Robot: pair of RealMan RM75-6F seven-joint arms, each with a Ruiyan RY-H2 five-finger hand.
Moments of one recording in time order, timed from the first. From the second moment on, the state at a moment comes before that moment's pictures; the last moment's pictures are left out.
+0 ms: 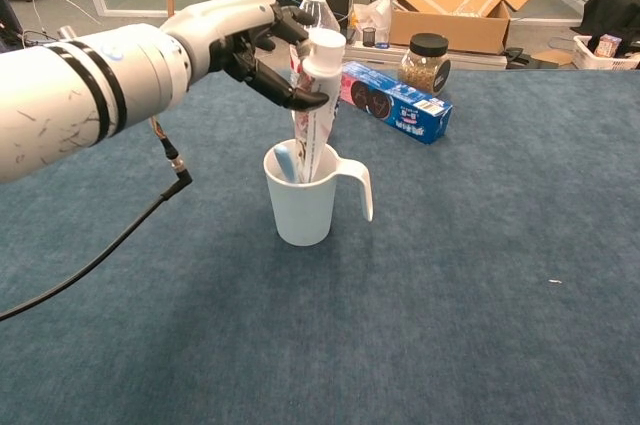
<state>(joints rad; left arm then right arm) -0.92 -1.64 -0.35 -1.75 0.79 1.13 0.34 0.00 -0.98 0.08 -1.64 -1.56 1.61 0.27</state>
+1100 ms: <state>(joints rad) -0.86 -1.62 -0.28 -1.65 0.88 0.96 0.13 0.01 -0.98 0.08 -1.65 -1.56 1.60 0.26</state>
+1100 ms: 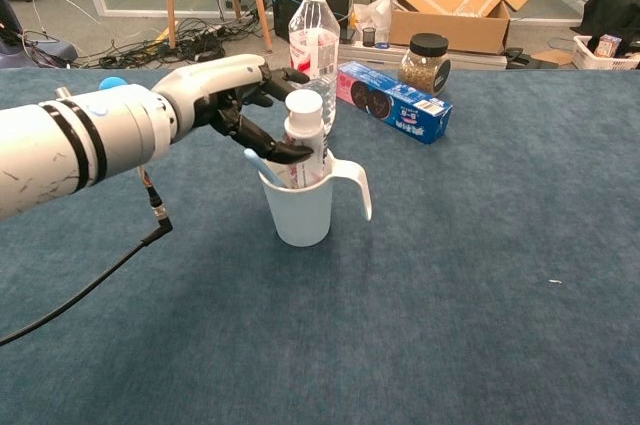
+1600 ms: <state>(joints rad) -0.88 -1.64 -0.28 -1.65 0.85 0.96 0.18 0.01 -0.98 0.08 -1.64 -1.56 1.61 0.27</state>
